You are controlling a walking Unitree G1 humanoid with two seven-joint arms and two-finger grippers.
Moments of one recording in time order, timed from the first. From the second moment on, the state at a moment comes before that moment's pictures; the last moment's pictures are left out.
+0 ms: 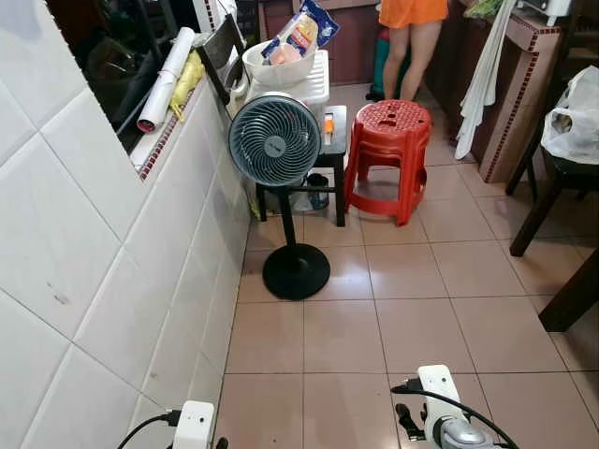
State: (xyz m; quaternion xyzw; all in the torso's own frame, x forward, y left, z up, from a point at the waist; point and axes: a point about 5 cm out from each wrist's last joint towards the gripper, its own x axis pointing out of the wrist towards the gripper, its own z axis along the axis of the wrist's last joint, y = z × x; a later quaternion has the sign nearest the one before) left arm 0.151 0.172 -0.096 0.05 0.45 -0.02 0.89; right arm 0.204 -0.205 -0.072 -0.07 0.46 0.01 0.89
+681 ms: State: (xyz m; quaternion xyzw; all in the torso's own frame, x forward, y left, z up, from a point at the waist) left arm 0.289 0.170 -0.008 0.01 0.24 0.00 0.97; right arm 0.278 -0.163 -0.025 -0.01 0.34 0.02 0.94
